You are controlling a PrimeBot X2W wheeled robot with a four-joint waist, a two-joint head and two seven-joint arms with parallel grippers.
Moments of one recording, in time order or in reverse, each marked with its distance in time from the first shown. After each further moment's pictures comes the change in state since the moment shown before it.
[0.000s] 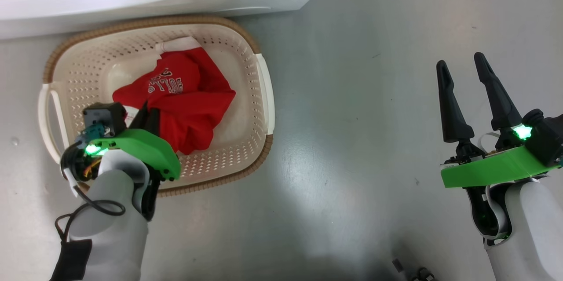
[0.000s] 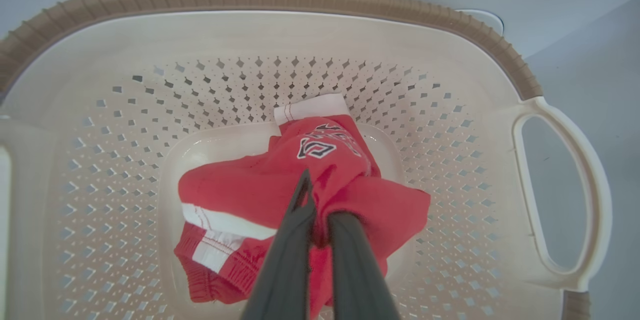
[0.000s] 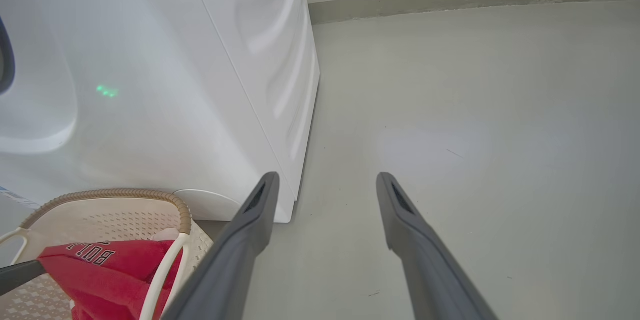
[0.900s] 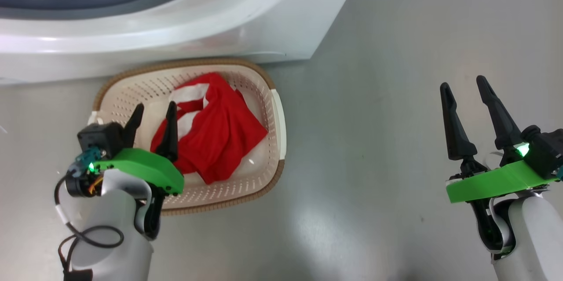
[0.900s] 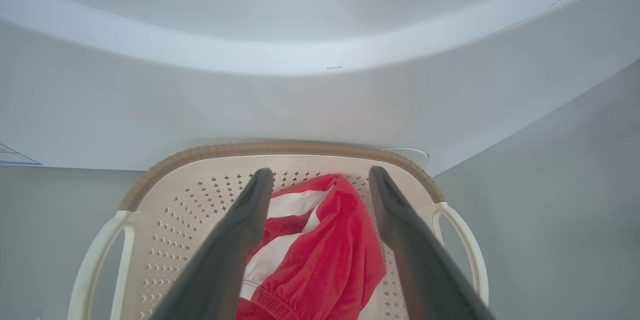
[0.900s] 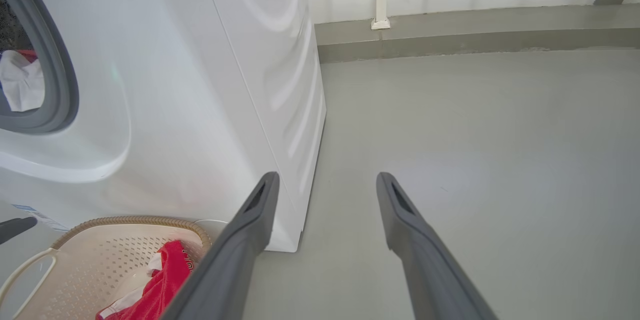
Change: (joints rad) left arm 0.143 -0.007 0.023 -0.213 -0.052 0.000 0.000; right arm 0.049 -0.025 -0.007 0.042 -0.001 0.000 0.000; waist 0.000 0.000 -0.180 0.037
